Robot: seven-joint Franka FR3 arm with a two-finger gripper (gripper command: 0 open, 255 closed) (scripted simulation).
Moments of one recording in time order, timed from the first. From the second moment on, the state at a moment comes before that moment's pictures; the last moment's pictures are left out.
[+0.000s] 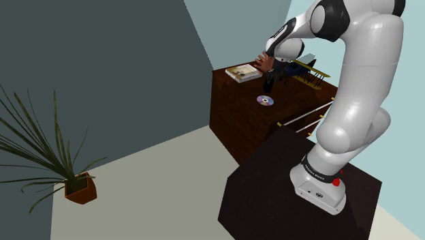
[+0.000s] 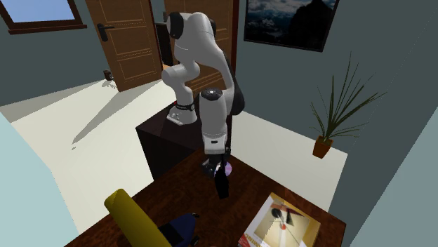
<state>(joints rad) -0.32 0.39 -0.44 -2.01 0.28 2.47 -0.62</state>
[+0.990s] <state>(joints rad) -0.29 0.29 -0.48 -1.98 0.20 2.34 -0.57</state>
